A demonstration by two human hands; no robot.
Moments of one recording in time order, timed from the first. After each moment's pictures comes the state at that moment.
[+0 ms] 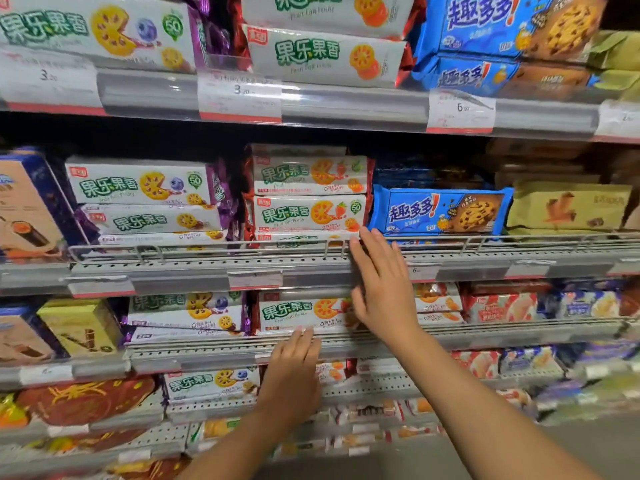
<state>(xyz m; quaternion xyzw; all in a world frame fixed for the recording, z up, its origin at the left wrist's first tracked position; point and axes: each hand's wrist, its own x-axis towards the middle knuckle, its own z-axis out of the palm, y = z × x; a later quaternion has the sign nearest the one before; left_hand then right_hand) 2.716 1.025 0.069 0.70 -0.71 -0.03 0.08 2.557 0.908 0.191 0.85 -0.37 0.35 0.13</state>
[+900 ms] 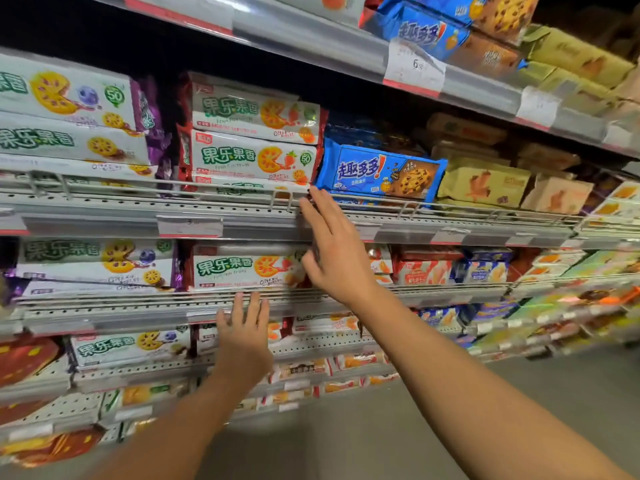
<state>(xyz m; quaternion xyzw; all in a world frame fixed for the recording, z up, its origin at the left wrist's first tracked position) 2.683 1.008 0.019 0.73 -0.69 -0.02 0.04 2.533 0.923 0.206 0.89 -0.34 0.28 0.09</state>
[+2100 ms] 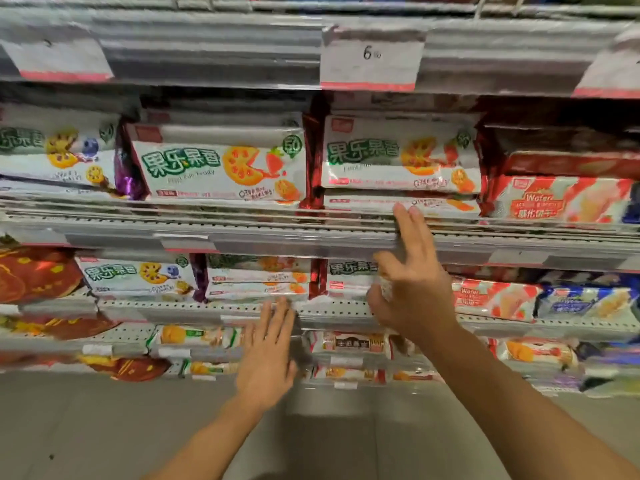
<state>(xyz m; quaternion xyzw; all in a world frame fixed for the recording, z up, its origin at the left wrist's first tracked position) 2.613 0.998 -0.216 0.77 -0.64 -0.01 0.08 2.391 0.863 -0.045 0.89 -0.37 0.27 0.06</state>
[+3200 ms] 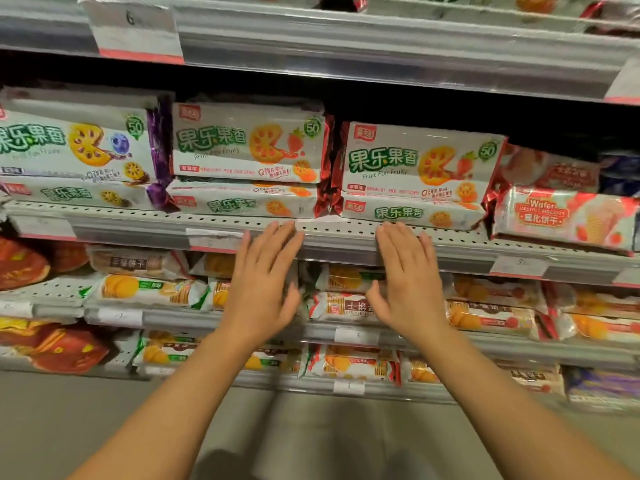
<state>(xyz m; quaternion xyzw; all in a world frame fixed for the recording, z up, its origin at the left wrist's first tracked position) 2.638 0.958 -0.351 0.61 -0.68 0.25 0.32 2.402 0.844 -0.334 0.88 -0.34 0.29 0.16</state>
